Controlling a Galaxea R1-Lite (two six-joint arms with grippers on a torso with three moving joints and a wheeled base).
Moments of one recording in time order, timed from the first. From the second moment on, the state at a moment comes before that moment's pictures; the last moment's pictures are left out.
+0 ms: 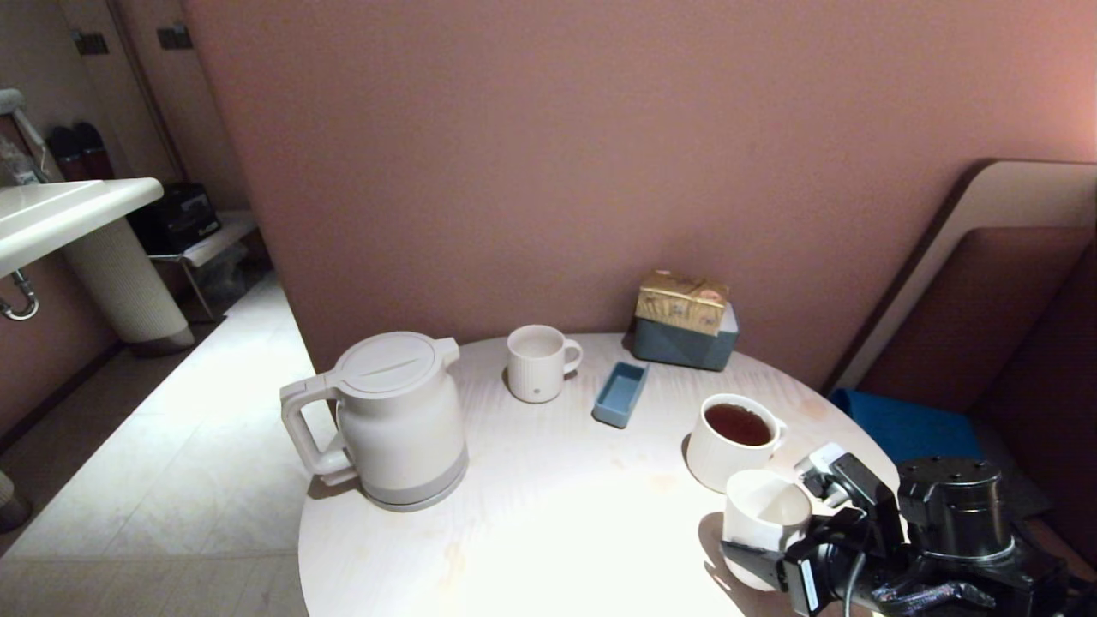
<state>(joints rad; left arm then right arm) 0.01 0.00 -0.01 0.03 -0.01 0.01 0.29 1.83 -0.15 -1.09 0.20 -0.06</state>
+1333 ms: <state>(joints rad) 0.01 0.00 -0.01 0.03 -0.01 0.01 0.29 1.98 -0.09 -1.32 0.18 -0.06</state>
